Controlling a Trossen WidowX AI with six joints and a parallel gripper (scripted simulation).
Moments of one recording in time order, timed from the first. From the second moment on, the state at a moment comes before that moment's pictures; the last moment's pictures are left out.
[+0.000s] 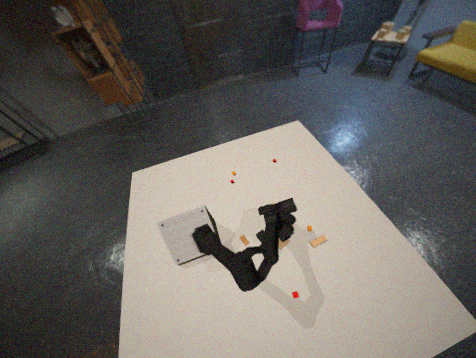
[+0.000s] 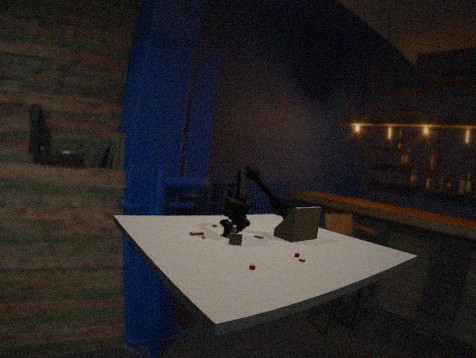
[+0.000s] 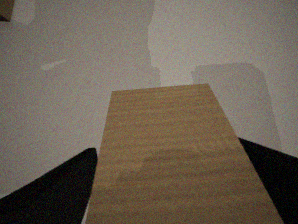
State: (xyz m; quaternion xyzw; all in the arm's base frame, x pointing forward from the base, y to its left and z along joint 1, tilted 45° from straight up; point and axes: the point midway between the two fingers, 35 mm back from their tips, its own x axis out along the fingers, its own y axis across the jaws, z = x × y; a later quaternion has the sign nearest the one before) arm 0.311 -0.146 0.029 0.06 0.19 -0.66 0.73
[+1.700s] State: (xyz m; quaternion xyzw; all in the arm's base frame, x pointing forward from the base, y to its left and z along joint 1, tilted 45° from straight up) arm 0.316 -0.152 0.072 0.26 0.41 -0.61 0.63
